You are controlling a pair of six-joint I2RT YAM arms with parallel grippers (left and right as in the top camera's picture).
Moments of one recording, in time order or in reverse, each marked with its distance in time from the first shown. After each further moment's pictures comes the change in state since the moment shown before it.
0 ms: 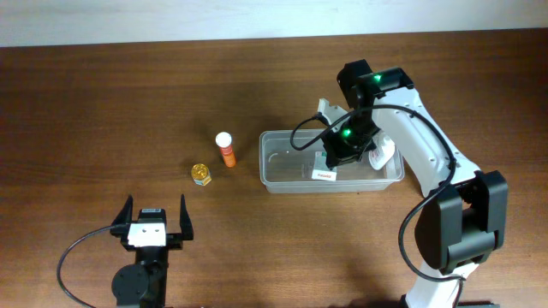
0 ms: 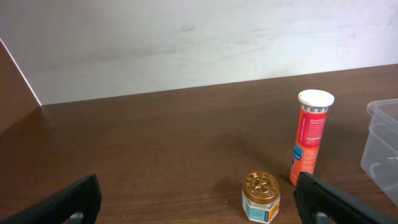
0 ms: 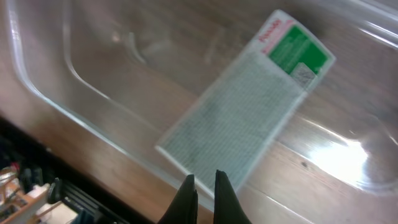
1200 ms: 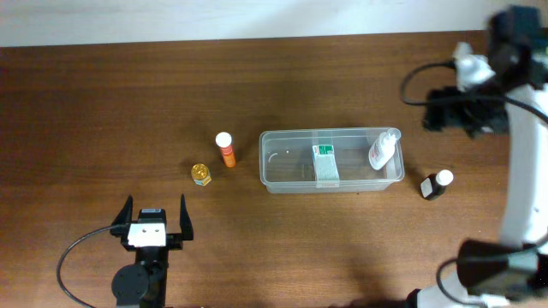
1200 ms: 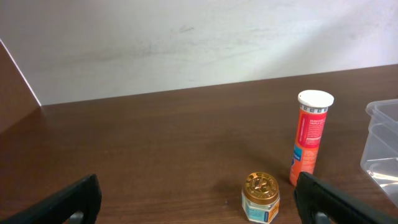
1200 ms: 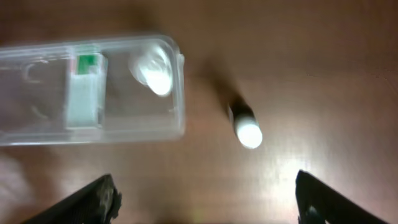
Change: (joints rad) left arm 0.000 -0.001 0.000 0.000 0.001 0.000; right arm -0.472 -0.217 0.369 -0.358 0.303 0.071
